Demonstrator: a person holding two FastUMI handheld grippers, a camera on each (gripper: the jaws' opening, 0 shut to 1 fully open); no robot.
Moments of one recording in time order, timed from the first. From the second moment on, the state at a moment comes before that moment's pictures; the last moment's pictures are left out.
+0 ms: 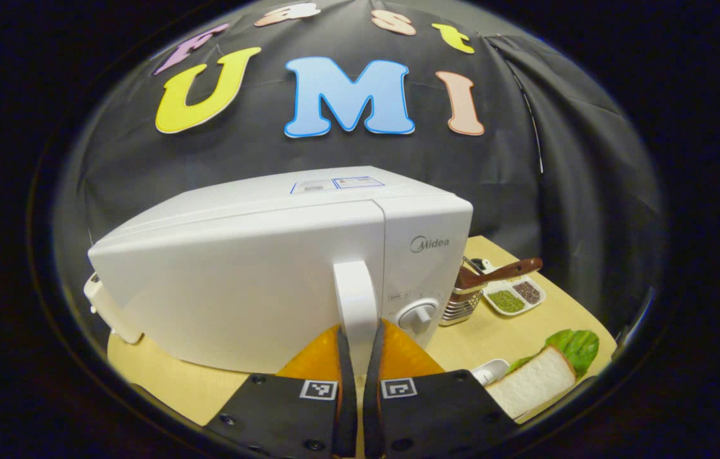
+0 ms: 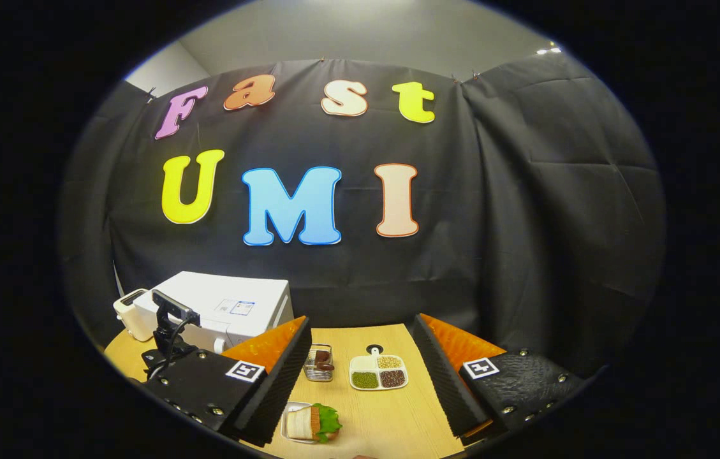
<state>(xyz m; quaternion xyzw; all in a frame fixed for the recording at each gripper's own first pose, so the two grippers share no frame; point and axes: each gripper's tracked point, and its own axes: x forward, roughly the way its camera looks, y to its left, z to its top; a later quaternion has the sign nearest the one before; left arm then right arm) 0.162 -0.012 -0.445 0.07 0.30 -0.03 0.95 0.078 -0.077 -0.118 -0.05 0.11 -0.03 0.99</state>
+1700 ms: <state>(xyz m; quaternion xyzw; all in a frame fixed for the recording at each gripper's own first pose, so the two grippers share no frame) -0.126 0.139 -0.390 0.12 0.42 -0.18 0.88 0.026 -0.032 -0.265 0.04 0.29 0.04 0.96</state>
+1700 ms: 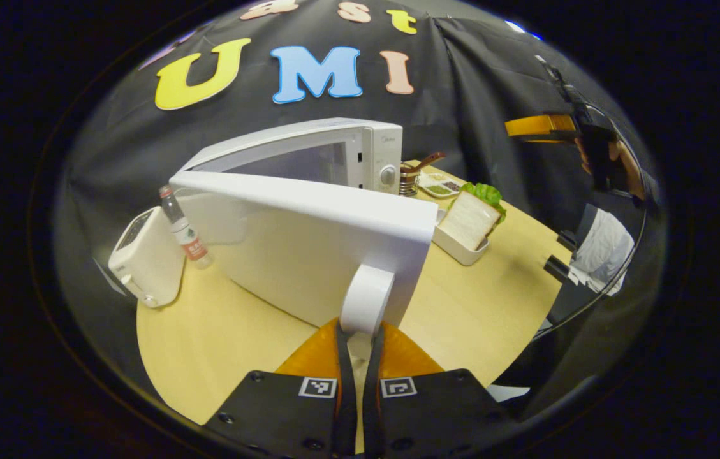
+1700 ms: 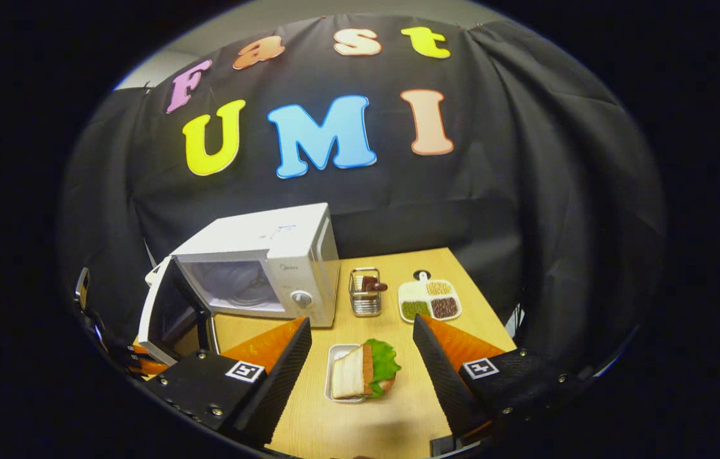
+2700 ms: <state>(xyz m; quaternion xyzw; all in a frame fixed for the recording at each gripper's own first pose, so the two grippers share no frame) -0.177 0.274 -0.368 0.11 0.42 -0.13 0.89 0.027 -0.036 -0.407 0.28 0.44 0.06 0.85</state>
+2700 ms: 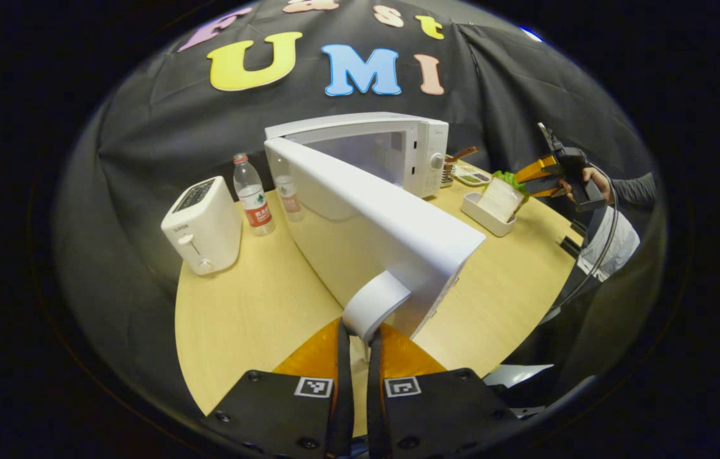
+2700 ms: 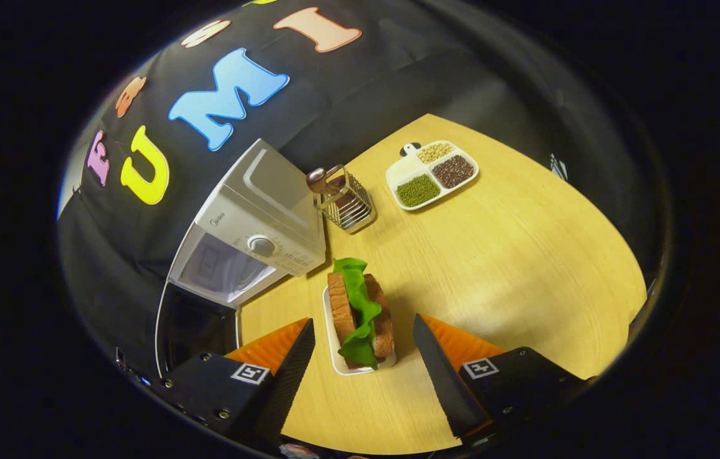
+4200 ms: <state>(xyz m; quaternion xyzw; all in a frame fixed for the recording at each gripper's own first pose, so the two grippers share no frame) -0.145 0.181 -0.081 0.01 0.05 0.02 1.00 0.017 -0.012 -0.420 0.21 0.46 0.09 0.86</state>
